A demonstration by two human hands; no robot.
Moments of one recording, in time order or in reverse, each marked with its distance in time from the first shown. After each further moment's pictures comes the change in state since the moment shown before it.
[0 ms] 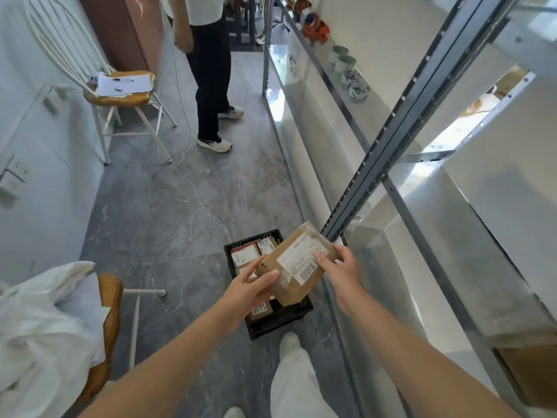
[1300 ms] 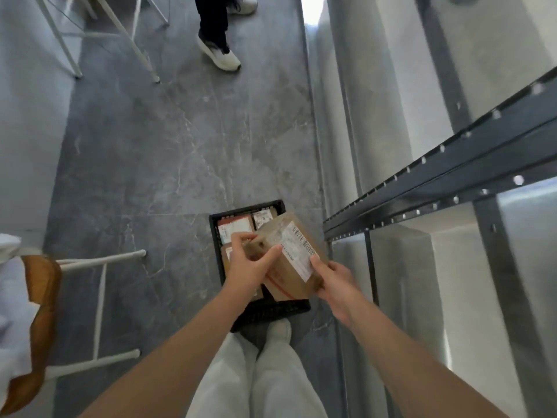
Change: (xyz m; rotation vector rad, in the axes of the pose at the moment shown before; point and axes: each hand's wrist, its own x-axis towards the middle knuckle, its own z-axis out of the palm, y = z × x) left_hand 0.269 0.008 0.001 0.134 0.556 0.048; right_hand 0.263 0.073 0.027 0.084 -0.228 0.677
